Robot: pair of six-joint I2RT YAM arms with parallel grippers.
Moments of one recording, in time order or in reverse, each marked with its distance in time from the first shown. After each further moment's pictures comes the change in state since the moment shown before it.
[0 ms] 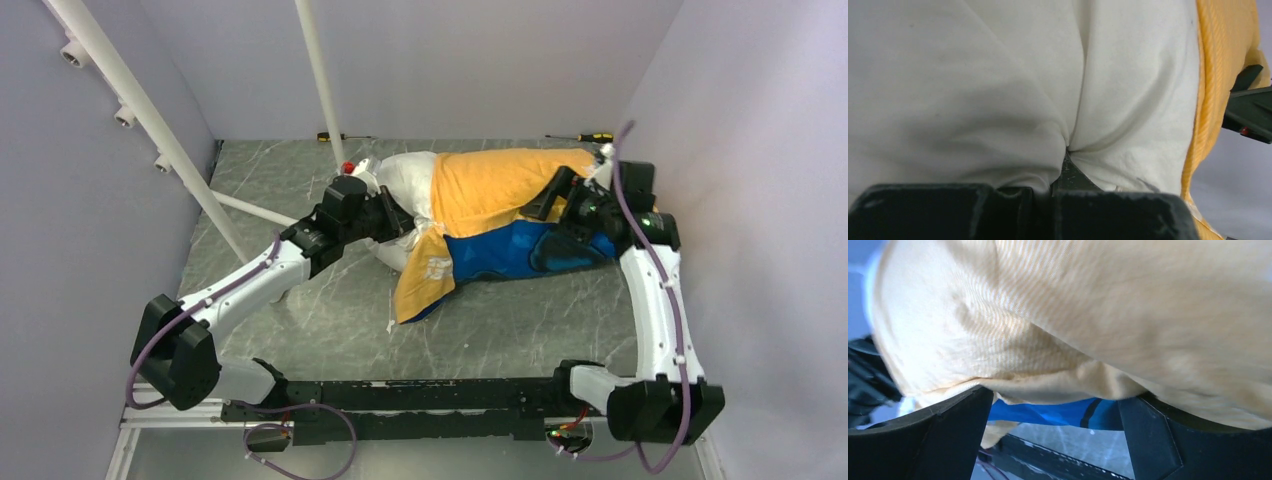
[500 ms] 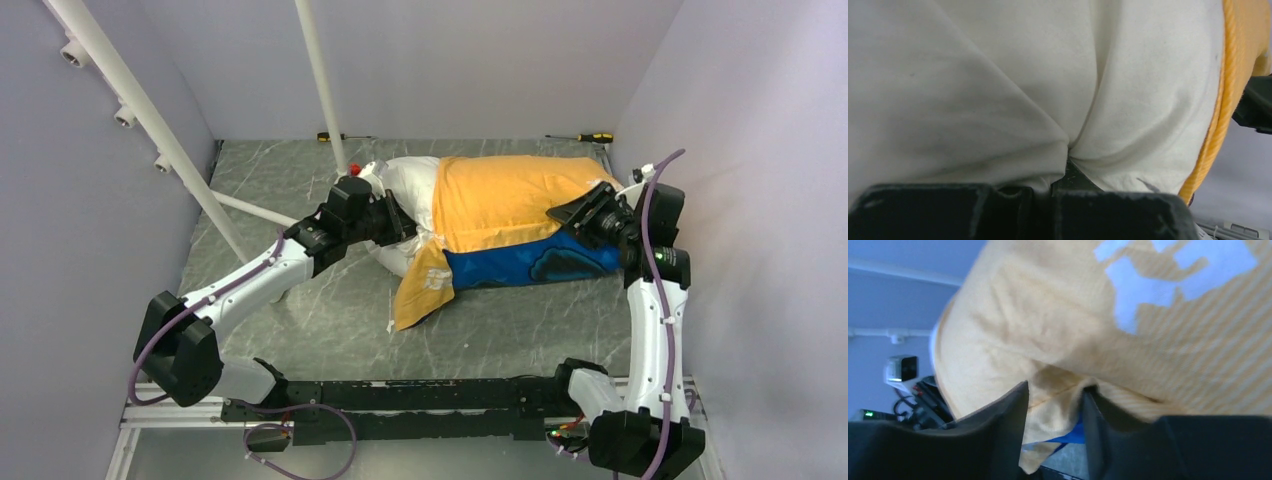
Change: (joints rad) left arm -0.013 0.027 0.023 -0.046 0.030 0.022; right arm -0.230 -0.204 -0.148 0.139 -0.135 0.194
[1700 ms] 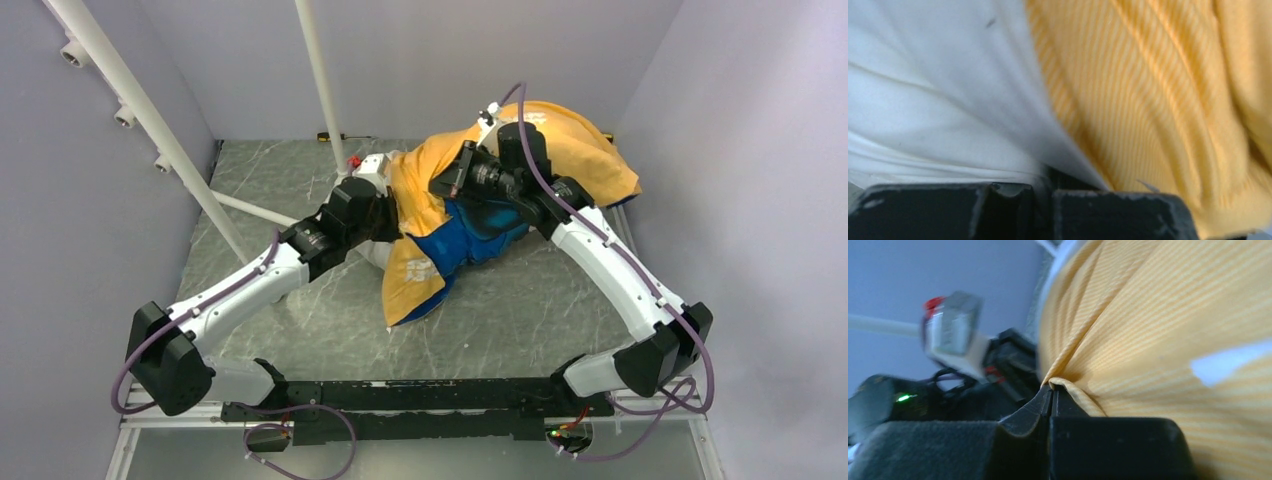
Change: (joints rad) left arm -0.077 -0.060 0.047 -0.082 -0.285 0.231; right arm 0.831 0.433 0.366 0.273 0.224 0.182
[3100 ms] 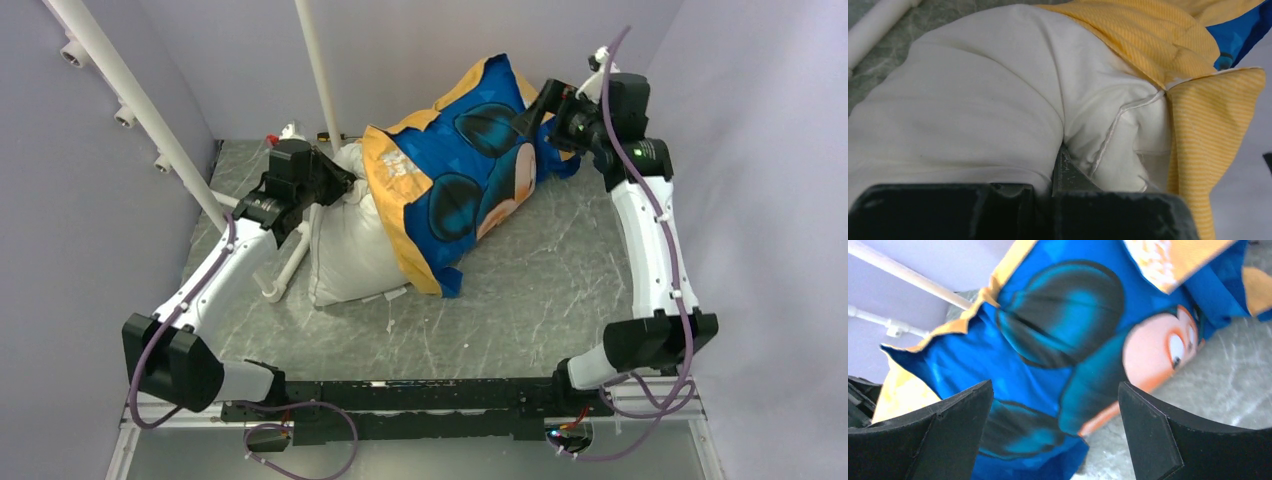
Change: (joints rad) left arm 0.367 -0.001 0.110 -0.103 0.091 -0.309; right arm -0.481 0.126 0.365 -0.273 0.040 -0.418
